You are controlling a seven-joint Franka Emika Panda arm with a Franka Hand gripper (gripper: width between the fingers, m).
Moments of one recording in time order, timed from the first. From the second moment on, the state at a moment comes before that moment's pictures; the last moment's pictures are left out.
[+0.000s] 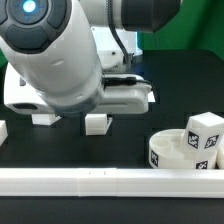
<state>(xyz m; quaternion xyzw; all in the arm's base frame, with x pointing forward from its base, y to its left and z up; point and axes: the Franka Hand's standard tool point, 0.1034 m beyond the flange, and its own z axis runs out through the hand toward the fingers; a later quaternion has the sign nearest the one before) 0.546 -0.070 0.044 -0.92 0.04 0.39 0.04</state>
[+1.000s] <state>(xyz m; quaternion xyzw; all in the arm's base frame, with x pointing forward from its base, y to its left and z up) 0.536 -0.064 0.019 -0.91 0.06 0.40 0.03</state>
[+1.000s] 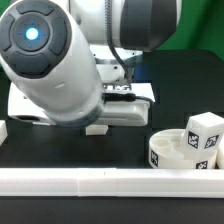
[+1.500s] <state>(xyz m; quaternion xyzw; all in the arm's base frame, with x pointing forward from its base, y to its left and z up) 0.521 -0.052 0.015 -0.89 0.05 0.44 0.03</state>
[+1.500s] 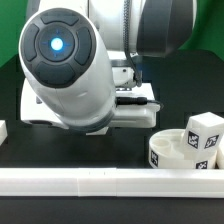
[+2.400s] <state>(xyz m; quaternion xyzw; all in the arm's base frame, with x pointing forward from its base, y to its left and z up) 0.524 -0.053 0.005 -0.89 0.05 0.45 0.03</state>
